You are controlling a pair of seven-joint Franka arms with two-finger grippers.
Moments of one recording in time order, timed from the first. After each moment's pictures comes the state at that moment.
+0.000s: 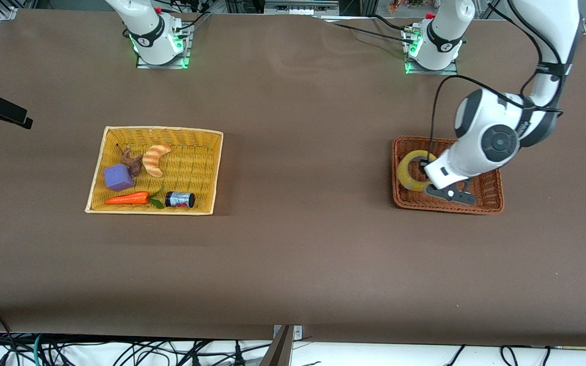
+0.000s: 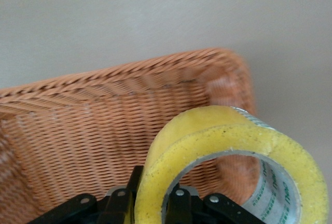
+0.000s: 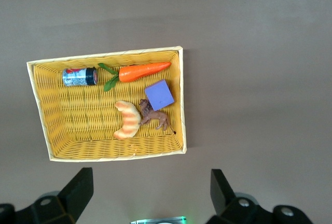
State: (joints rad) left arm -0.06 0.30 -0.10 -2.02 0.04 2.13 0.10; right arm -0.14 0.12 0.10 -1.42 -0.04 1.43 0.06
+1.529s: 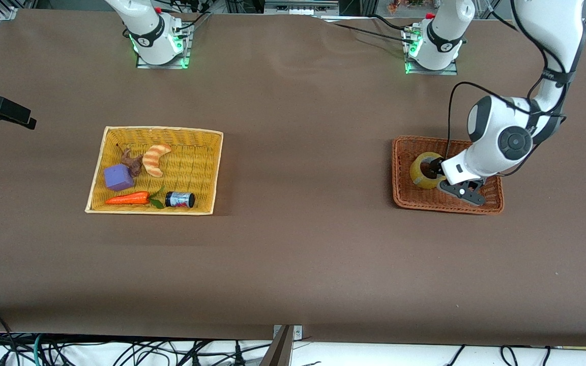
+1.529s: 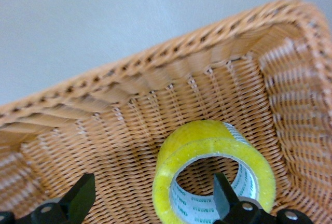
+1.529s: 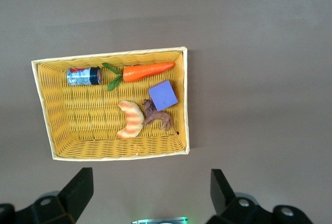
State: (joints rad) left arm -0.04 0.28 -0.04 -2.15 0.04 2.35 0.30; right arm -0.14 0.12 0.10 -1.41 -0.04 1.43 0.06
